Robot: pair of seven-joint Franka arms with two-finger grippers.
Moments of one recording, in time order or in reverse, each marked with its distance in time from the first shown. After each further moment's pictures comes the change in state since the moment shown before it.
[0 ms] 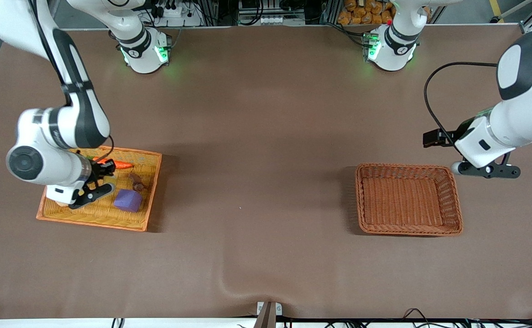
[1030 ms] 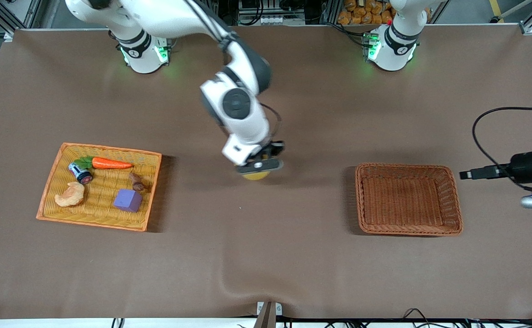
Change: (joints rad) left arm 0.302 0.219 -0.005 0.001 -0.317 0.125 0.182; right arm 0.713 0.375 0.010 0.331 0.253 0.430 1.059
